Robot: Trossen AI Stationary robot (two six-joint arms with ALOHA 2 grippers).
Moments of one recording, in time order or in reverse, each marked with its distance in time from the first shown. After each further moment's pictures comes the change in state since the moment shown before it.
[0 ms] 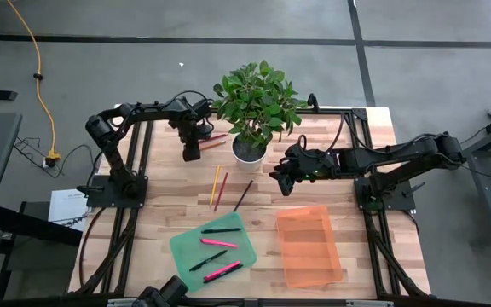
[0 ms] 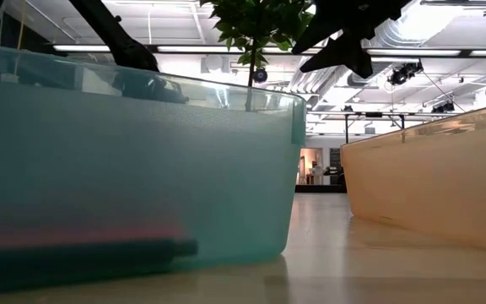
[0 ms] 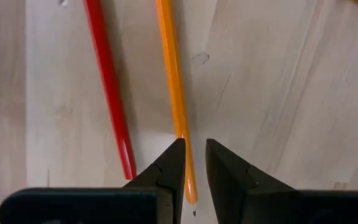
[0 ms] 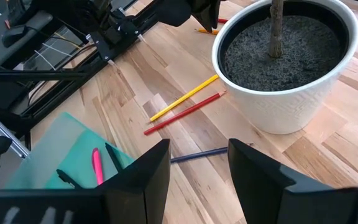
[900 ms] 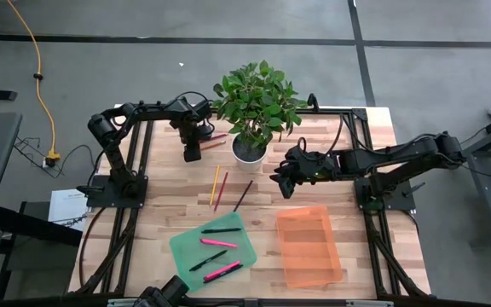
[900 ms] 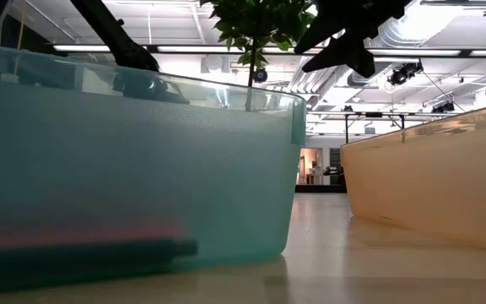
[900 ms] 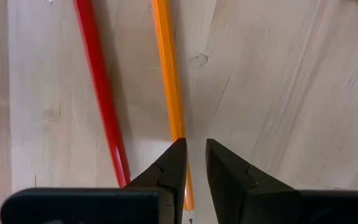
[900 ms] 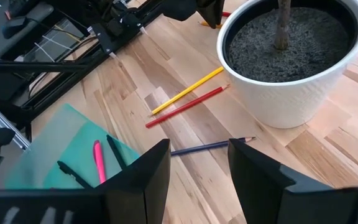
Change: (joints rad) left arm 0.000 0.027 0.001 0.007 0.006 -0.011; right arm 0.019 0.000 0.000 -0.015 0.000 0.000
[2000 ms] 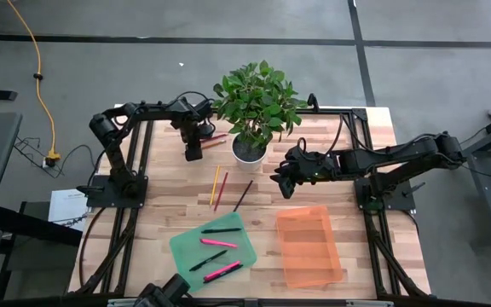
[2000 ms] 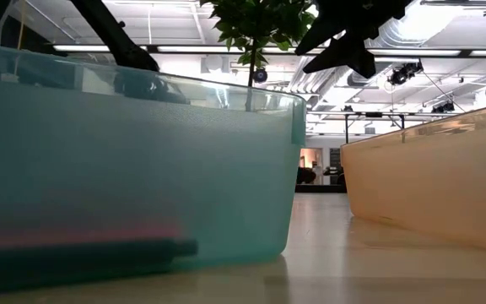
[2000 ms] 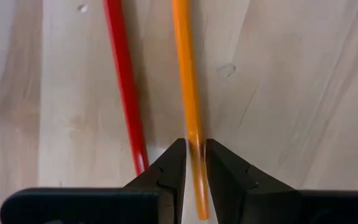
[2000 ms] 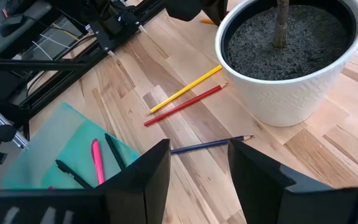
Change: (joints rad) left arm 0.000 0.011 -0.001 0.047 -0.040 -0.007; right arm 0.000 0.000 0.000 -0.008 0.000 0.000
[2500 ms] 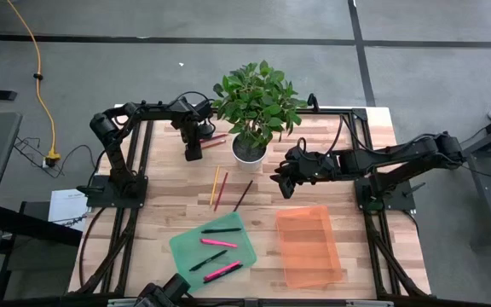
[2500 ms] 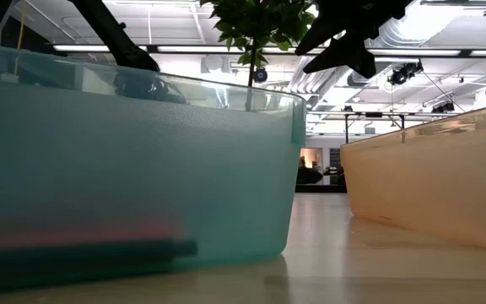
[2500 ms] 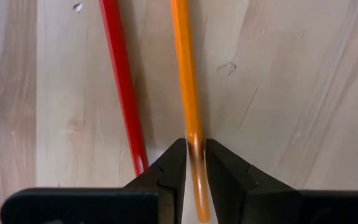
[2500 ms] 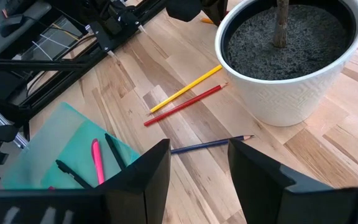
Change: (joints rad) left arm 0.000 0.009 0.001 0.002 -0.002 0.013; right arm 0.000 0.000 0.000 0.000 0.000 0.003
